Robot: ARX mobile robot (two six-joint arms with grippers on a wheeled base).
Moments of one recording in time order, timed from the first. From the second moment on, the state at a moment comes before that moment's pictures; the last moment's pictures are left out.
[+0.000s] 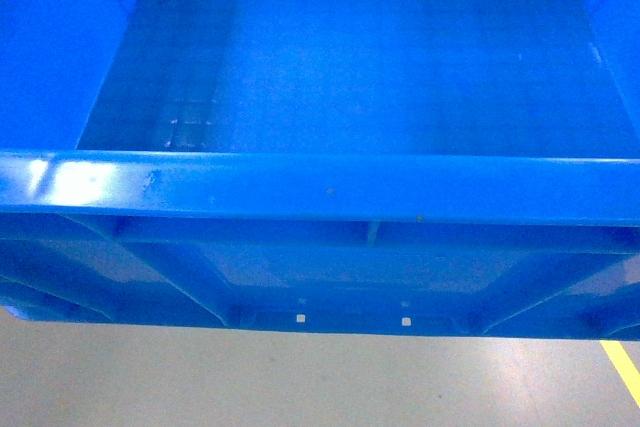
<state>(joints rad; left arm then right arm) -0.33 1.00 0.38 0.74 -0.41 0.06 0.36 0.88 0.44 0.33 0.45 0.05</state>
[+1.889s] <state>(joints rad) -0.33 1.00 0.38 0.74 -0.41 0.06 0.36 0.88 0.44 0.33 0.45 0.05</state>
